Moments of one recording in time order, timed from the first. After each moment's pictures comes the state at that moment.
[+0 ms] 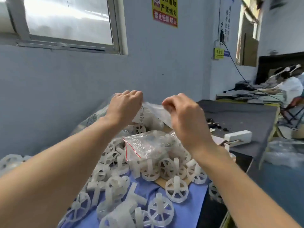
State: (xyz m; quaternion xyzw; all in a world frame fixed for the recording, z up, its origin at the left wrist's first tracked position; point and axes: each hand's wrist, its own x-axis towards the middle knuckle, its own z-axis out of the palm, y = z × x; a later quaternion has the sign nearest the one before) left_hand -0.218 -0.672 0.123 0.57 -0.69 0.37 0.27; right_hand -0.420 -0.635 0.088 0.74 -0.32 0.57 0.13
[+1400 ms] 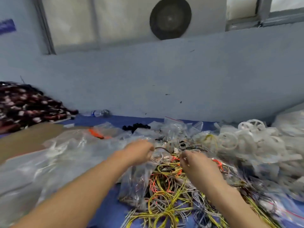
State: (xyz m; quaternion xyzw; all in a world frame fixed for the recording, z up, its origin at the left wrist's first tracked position) left_hand 0.138 -0.076 0.006 0.93 -0.37 0.02 0.01; right_hand -0.002 -0.254 -0.026 0.97 -0.08 0.23 -0.10
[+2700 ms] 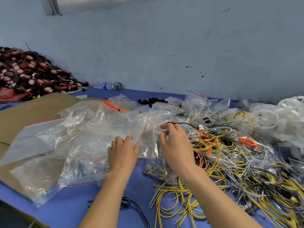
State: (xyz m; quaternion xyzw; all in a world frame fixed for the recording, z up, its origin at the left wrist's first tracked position) left_hand 0.140 0.042 -0.109 0.98 -0.04 0.14 0.15; right_hand 0.069 -0.110 -0.059 0.91 -0.07 0.27 -0.30
